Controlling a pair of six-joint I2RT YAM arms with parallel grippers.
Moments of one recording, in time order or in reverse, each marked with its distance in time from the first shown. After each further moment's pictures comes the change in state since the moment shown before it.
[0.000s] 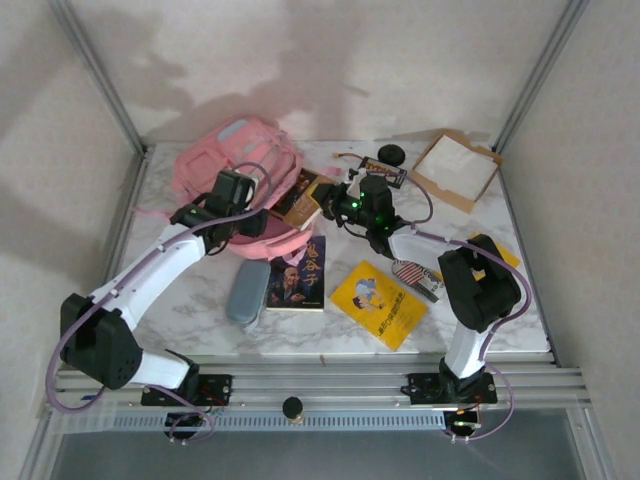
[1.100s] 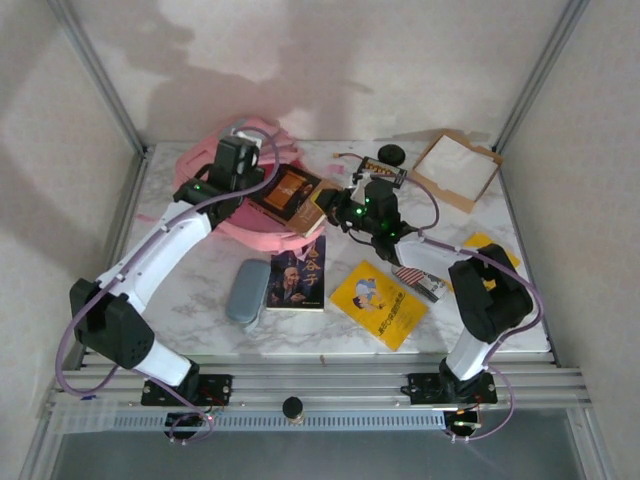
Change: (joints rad) left arm -0.010 0.111 0.310 0.064 -0.169 0.094; right arm 0.017 -0.081 -0.080 -0.028 0.014 -0.064
